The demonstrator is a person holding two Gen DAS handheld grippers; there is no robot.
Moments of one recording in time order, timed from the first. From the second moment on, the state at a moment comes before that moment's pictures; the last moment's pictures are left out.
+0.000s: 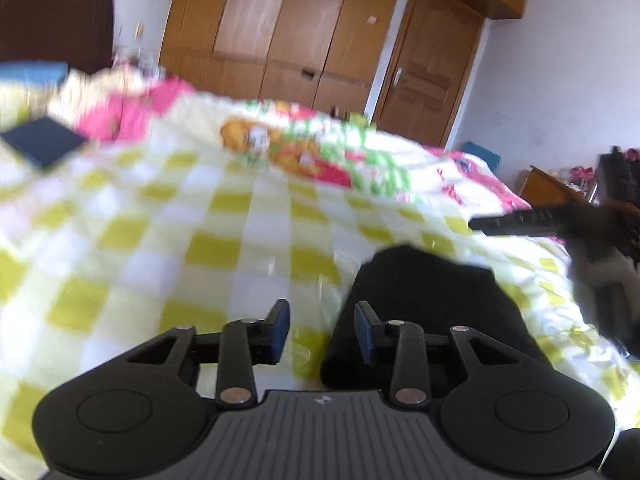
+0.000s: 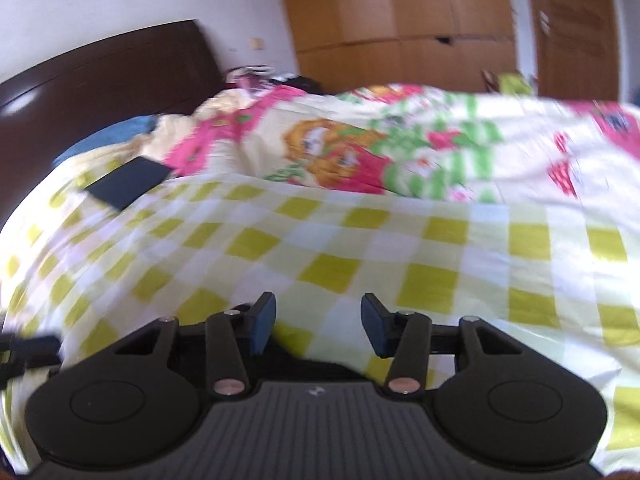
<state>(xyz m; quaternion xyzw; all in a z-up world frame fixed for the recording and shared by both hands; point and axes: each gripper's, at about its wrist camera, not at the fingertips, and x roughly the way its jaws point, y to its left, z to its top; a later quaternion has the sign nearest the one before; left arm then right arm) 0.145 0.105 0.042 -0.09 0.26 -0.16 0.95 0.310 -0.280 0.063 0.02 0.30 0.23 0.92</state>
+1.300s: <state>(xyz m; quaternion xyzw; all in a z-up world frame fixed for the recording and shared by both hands) 0.082 -0.016 0.028 0.08 0.30 -0.38 0.87 0.238 -0.351 -0.018 0.34 0.41 0.15 0.83</state>
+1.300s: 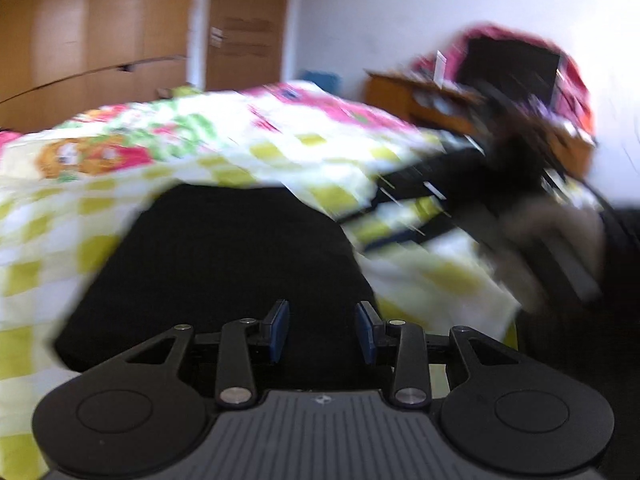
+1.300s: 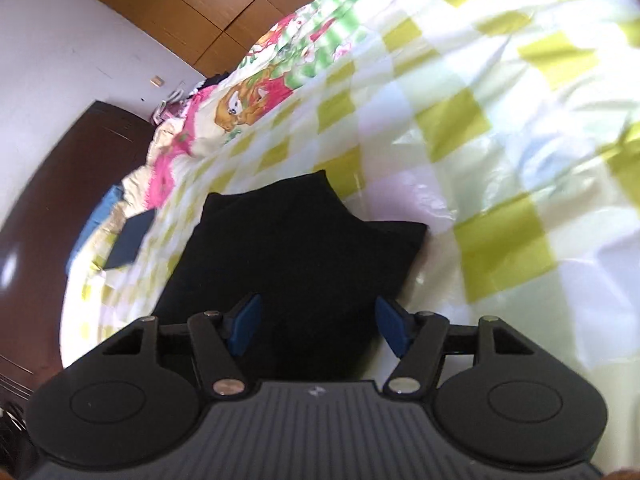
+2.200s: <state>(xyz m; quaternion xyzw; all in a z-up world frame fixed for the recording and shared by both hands) 0.192 0.080 0.037 -0.04 0.34 -0.29 0.90 0.236 -0.338 -0.006 0.32 0.45 0.16 0.82</state>
